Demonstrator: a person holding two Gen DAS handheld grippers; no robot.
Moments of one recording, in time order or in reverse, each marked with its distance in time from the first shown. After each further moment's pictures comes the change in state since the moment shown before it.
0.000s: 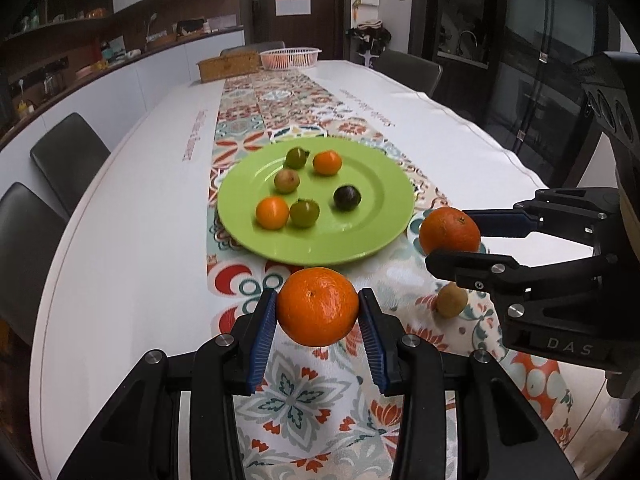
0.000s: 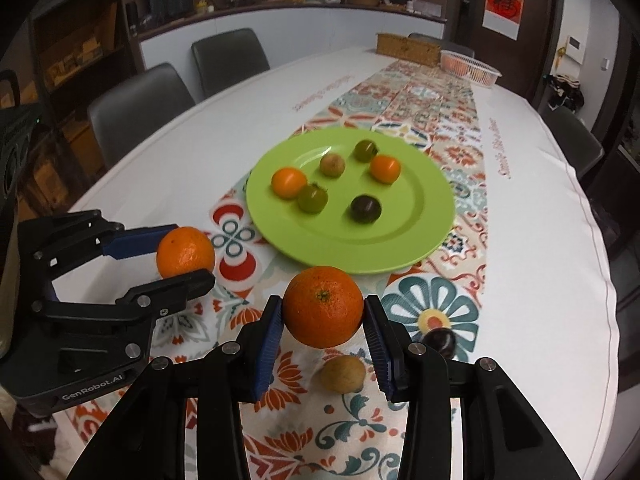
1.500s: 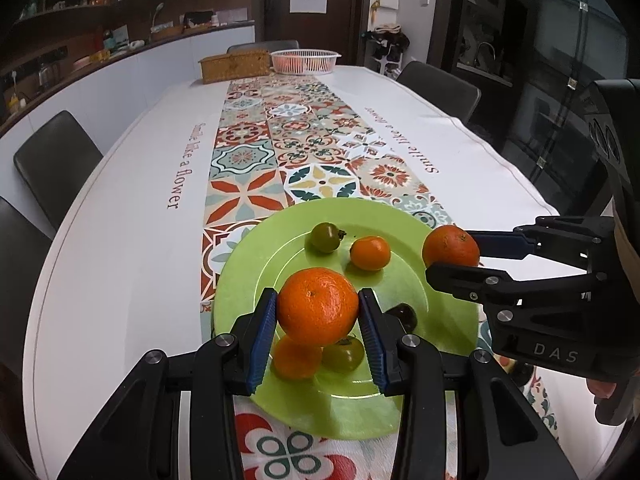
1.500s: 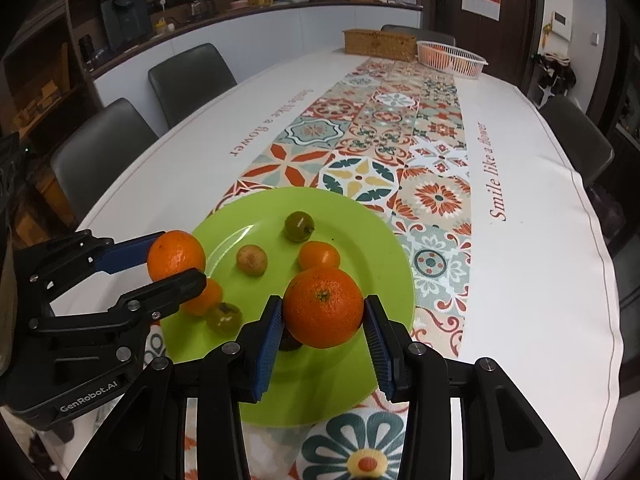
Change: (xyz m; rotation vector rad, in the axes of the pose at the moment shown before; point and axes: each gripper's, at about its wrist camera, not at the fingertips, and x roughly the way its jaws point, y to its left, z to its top) left arm 0.094 0.039 0.102 -0.062 0.017 -0.006; right arm 0.074 -0.074 0.095 0.090 0.039 0.003
